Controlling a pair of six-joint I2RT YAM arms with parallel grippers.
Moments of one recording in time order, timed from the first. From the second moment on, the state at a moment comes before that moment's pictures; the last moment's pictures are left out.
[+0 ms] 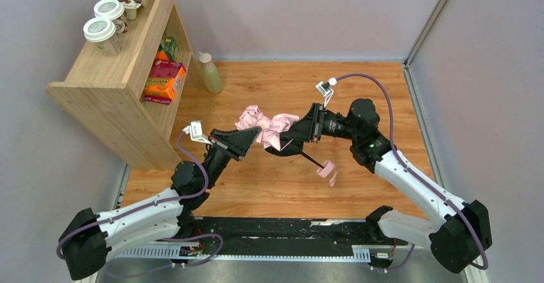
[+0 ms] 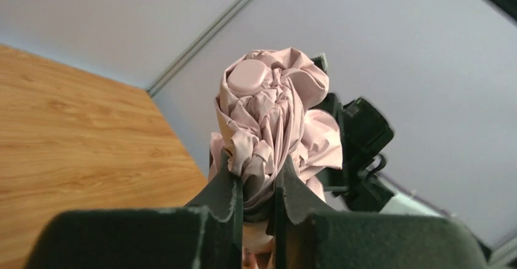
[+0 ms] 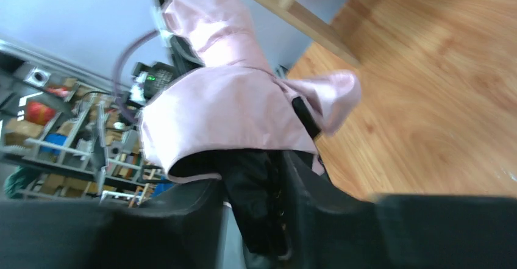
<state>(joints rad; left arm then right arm) -0.90 0.82 0.28 1.04 -0.24 -0.90 0.56 1.10 0.81 0.37 -0.81 1.00</state>
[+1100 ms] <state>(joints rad) -0.90 1.21 0.23 0.90 -0.18 -0.17 0.58 0.85 0.95 -0.64 -0.04 0.30</state>
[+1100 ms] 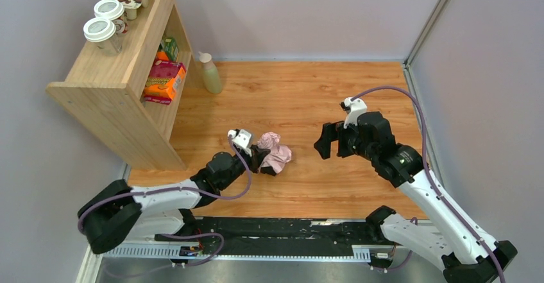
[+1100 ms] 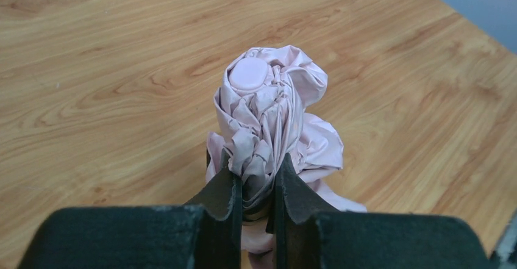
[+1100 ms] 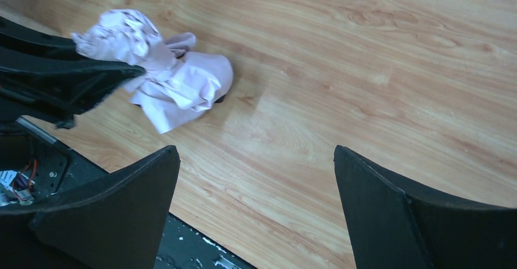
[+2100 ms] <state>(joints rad) -0.90 2.02 1.59 -1.28 -1.12 -0.81 0.58 0.88 0.92 -0.72 0.03 0.34</state>
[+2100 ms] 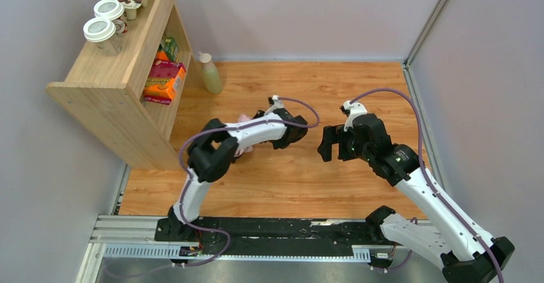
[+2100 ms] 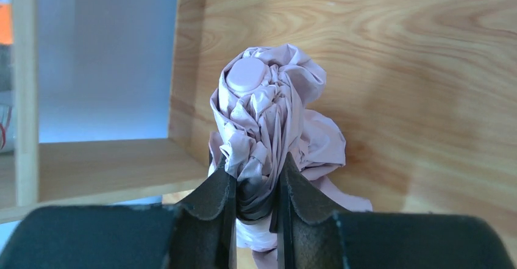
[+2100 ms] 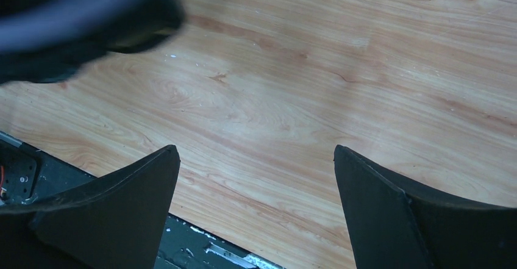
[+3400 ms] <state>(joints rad) -1.10 0.88 1.49 -0.58 -0.07 -0.19 0.58 0.46 1.19 -0.78 0.29 0.21</state>
